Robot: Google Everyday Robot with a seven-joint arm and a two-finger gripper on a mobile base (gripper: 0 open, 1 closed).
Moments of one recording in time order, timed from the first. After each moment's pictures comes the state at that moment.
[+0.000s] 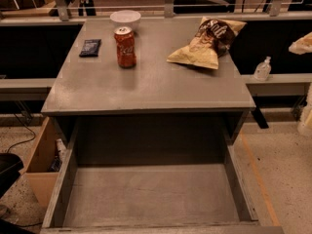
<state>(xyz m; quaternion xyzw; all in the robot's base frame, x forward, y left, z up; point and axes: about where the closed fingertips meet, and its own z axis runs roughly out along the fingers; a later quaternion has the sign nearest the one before) 0.433 -0.264 0.976 -0.60 0.78 -0.03 0.16</state>
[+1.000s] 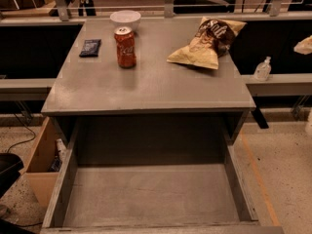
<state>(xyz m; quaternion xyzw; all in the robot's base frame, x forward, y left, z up) 0.431 -0.277 0.976 -0.60 0.78 -0.03 0.16</state>
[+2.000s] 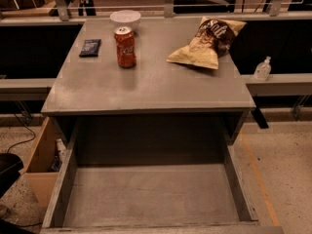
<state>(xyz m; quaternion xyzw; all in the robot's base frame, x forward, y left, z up) 0.427 -0.309 0.976 -0.60 0.78 -0.03 0.16</state>
